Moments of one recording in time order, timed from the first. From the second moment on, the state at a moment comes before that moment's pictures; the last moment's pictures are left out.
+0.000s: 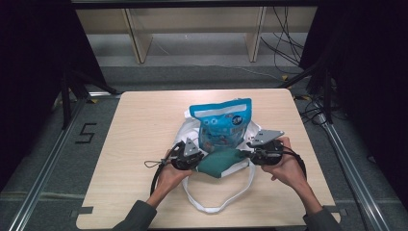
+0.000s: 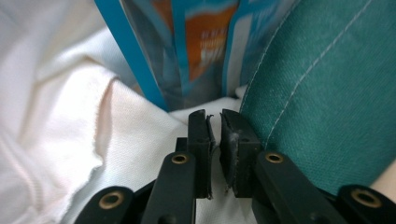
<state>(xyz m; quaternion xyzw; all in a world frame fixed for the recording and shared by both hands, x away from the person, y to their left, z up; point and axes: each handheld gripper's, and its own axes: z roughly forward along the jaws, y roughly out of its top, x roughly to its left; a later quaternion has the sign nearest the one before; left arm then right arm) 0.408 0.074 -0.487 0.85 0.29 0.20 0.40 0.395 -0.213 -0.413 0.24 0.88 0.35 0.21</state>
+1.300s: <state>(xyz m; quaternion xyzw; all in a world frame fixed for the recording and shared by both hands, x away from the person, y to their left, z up) 0.439 0.129 -0.447 0.75 0.39 0.21 0.48 0.425 -0.247 -0.429 0.33 0.82 0.40 0.23</state>
